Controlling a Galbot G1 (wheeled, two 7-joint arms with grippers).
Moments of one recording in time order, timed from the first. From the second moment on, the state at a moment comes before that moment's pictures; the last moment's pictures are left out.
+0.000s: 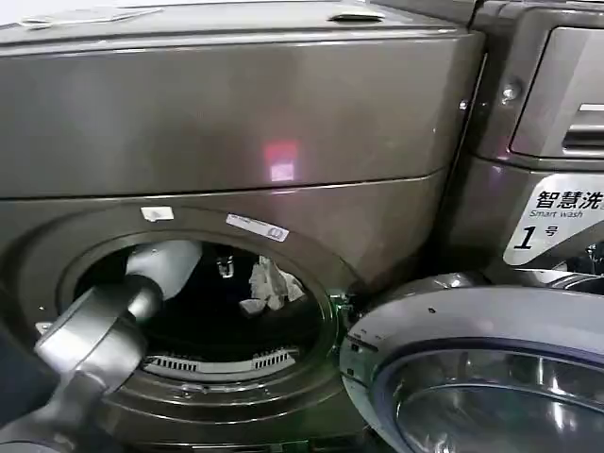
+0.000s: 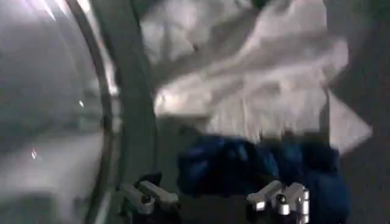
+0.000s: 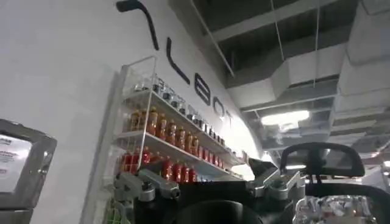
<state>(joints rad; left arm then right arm) -0.18 -1.37 0.47 -0.24 0.56 0.02 1.02 -1.70 0.98 2.38 1.88 0.80 -0.34 -0.11</state>
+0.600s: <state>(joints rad) -0.18 -1.39 0.50 -0.21 0.57 0.00 1.06 -1.69 0.99 2.37 1.87 0.80 -0.34 -0.11</state>
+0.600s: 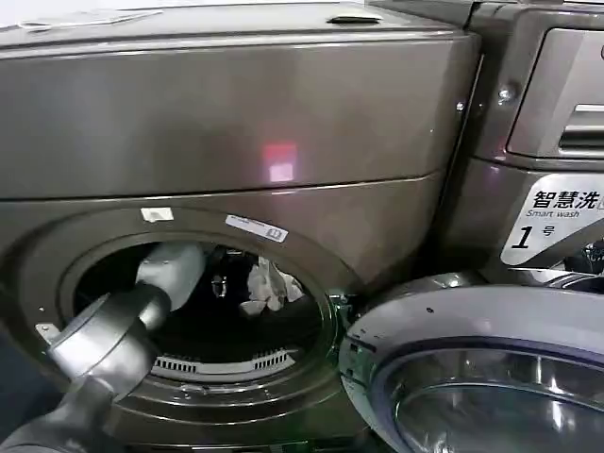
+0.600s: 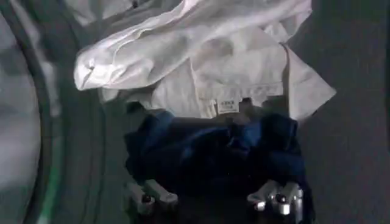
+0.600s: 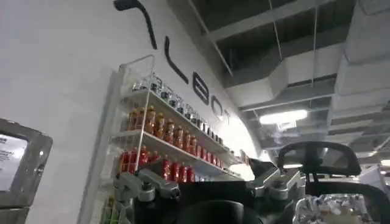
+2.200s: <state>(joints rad) 0.56 -1.47 -0.46 -1.21 0.02 0.00 0.01 -1.71 0.99 2.39 1.90 0.77 -0.32 -0.11</state>
